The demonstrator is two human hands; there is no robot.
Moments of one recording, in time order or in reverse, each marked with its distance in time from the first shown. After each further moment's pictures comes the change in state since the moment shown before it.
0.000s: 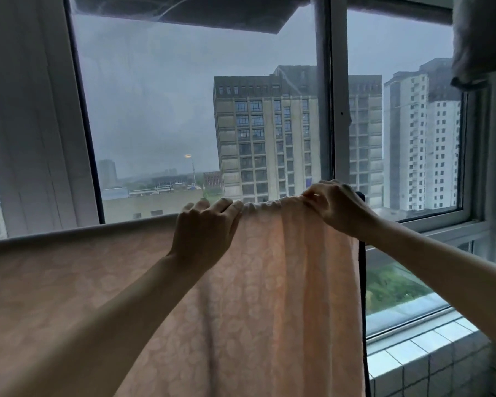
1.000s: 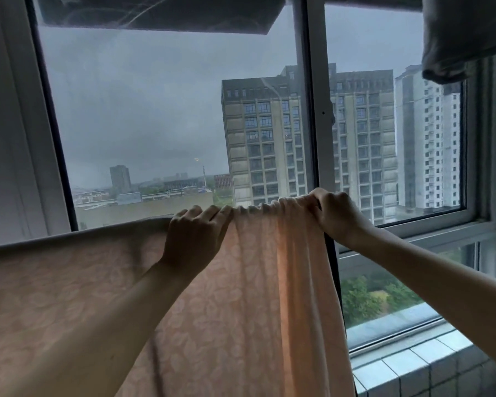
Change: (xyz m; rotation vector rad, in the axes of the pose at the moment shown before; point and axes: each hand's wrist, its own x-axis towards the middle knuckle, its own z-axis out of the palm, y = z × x) left_hand 0.030 0.057 0.046 0.113 0.027 0.022; right_hand -0.022 0.082 -0.008 -0.039 -0.022 0.231
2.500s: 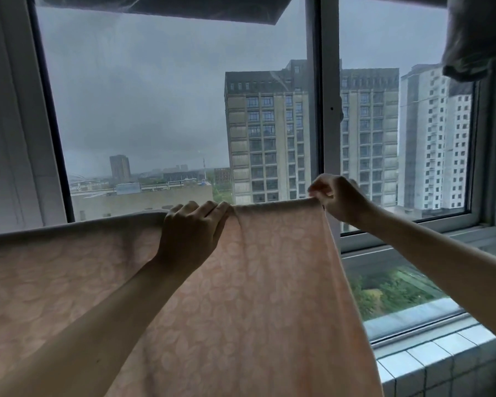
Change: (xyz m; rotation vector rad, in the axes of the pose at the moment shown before) left_hand -0.004 -0.010 0.007 -0.036 0.042 -0.034; right_hand 0.032 0.013 -0.001 0.202 -0.057 -0.070
